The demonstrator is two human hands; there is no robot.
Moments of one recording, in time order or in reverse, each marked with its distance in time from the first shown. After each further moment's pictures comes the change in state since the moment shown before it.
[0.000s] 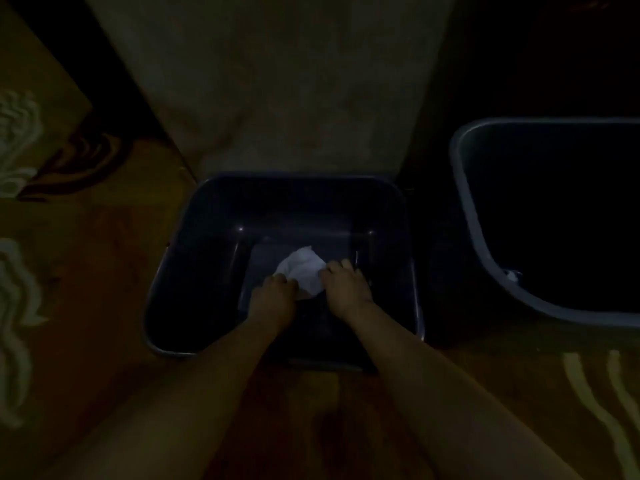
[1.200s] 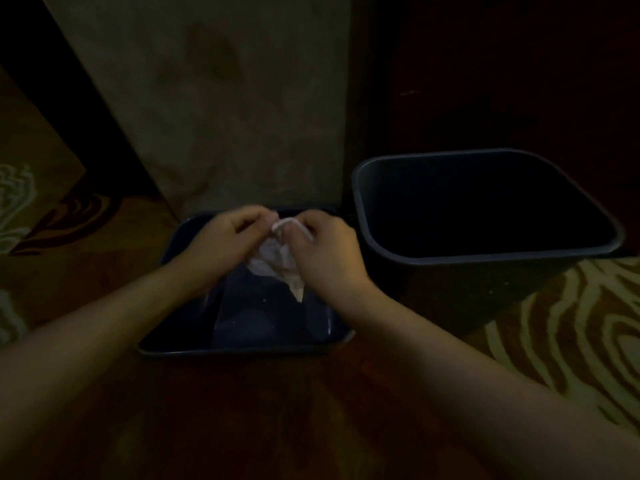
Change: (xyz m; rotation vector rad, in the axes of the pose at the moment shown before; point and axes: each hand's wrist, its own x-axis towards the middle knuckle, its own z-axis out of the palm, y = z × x) left_hand -0.131 0.048 -0.178 -1.091 0.383 0.474; right_hand -0.161 -0.050 -0.153 0.861 0.664 -0.054
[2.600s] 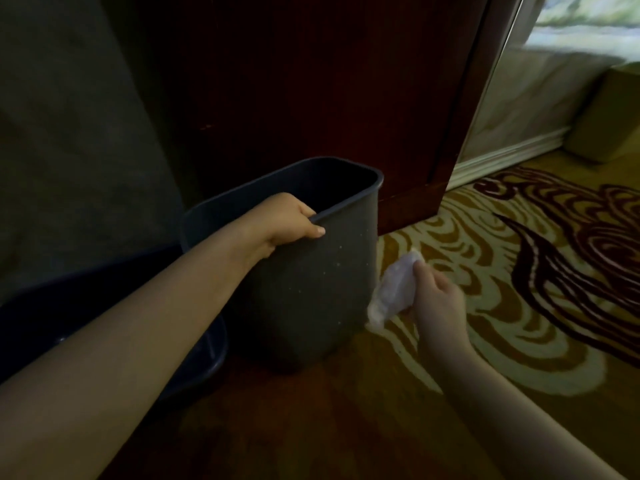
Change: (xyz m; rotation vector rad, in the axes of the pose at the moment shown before) left_hand 0.048 0.134 0.213 0.344 -0.514 -0.184; right_hand -0.149 0.070 -0.205 0.311 0.844 0.585
